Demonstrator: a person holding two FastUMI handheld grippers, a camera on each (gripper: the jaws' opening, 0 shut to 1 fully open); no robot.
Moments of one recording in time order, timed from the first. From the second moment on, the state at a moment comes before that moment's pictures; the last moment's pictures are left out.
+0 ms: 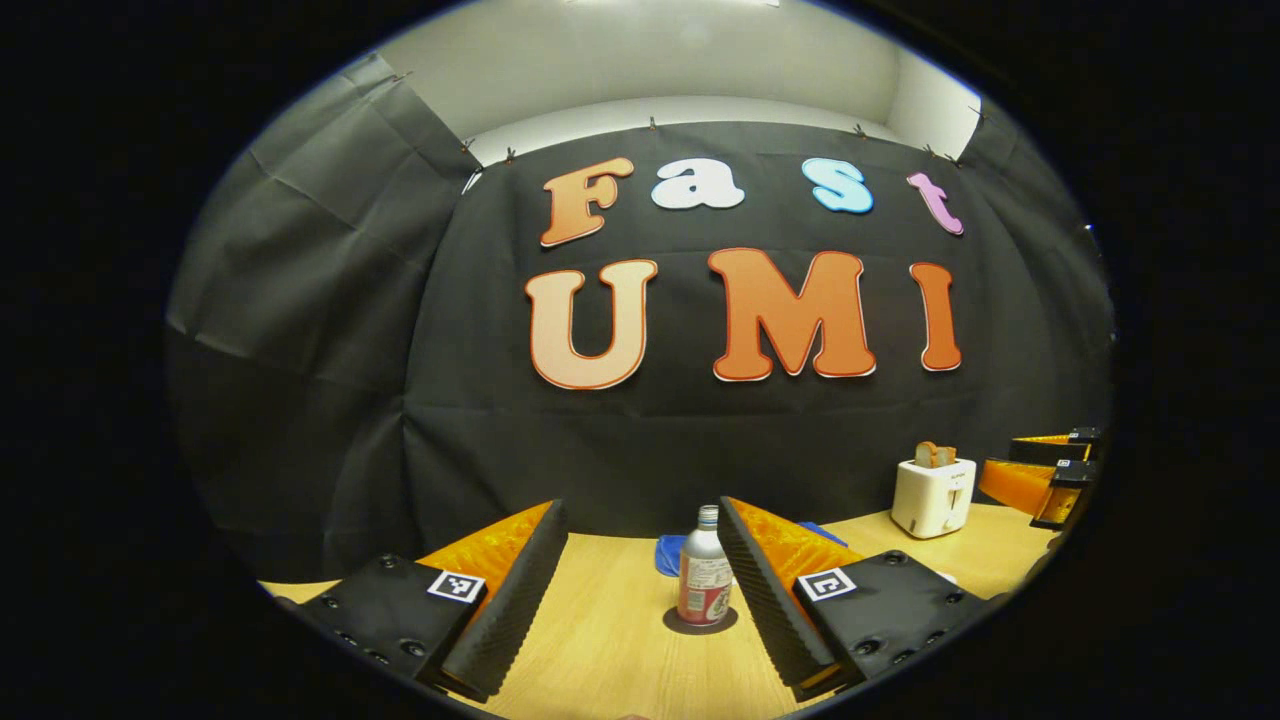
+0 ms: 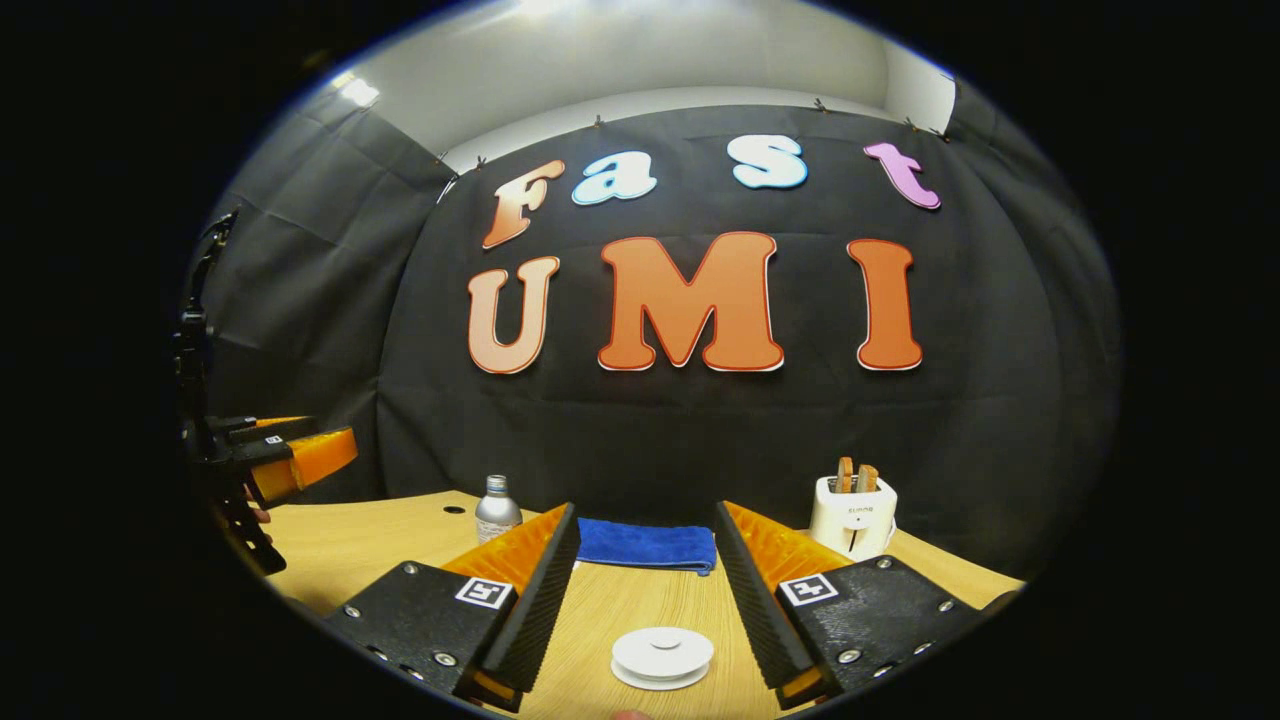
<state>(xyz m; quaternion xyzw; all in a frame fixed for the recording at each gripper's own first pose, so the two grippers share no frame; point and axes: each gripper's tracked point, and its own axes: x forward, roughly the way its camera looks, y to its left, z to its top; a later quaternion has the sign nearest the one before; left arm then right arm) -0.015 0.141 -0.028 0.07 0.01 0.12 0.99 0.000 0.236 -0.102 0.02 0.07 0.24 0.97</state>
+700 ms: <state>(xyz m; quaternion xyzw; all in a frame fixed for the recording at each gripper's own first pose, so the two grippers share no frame) -0.014 0.121 -0.029 0.06 0.02 0.09 0.99 0.001 0.243 -0.100 0.01 0.08 0.24 0.97</state>
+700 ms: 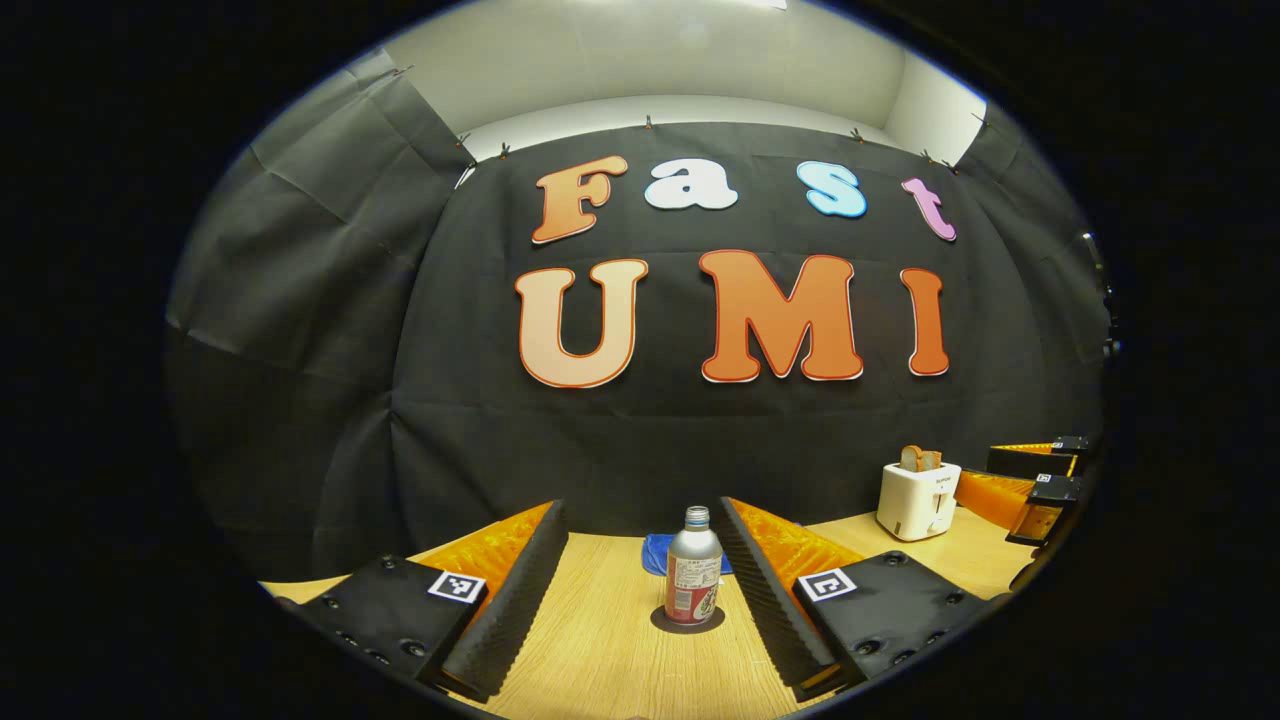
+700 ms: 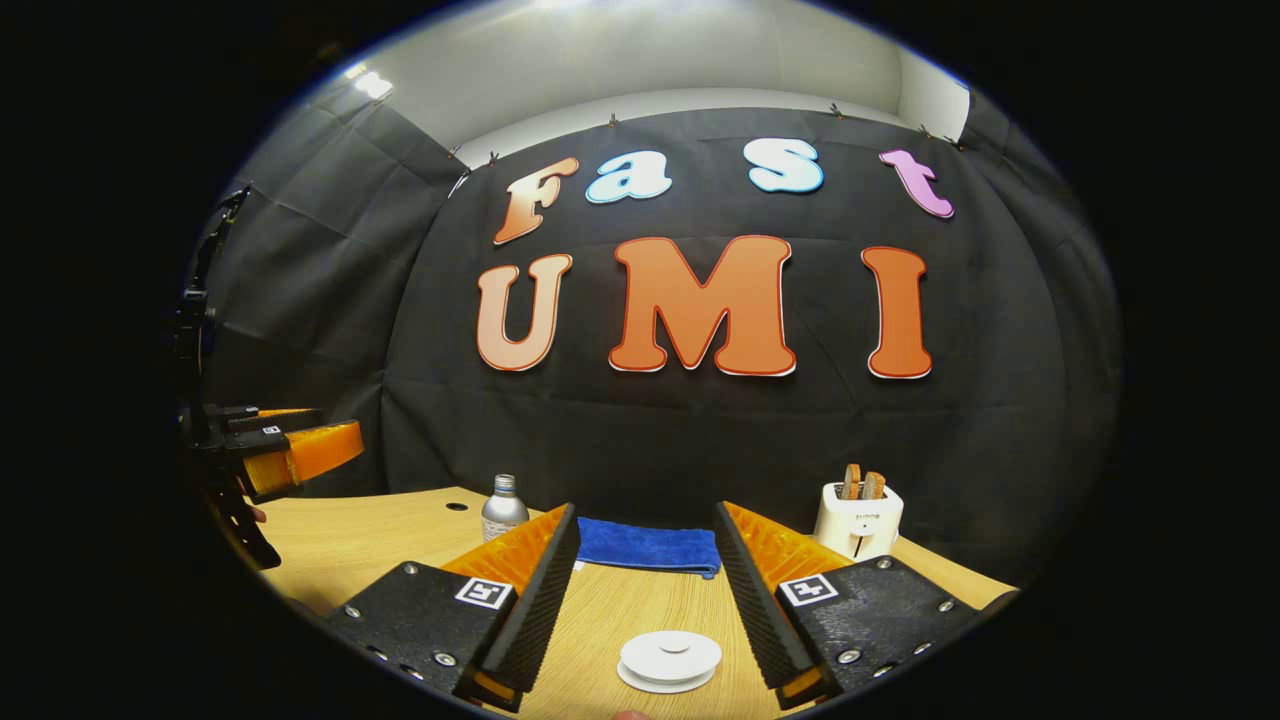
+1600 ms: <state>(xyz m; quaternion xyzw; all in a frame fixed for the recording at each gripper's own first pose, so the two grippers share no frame) -0.005 0.116 -0.039 0.03 0.04 0.07 1.00 0.004 0.239 -0.088 0.00 0.08 0.24 0.97</state>
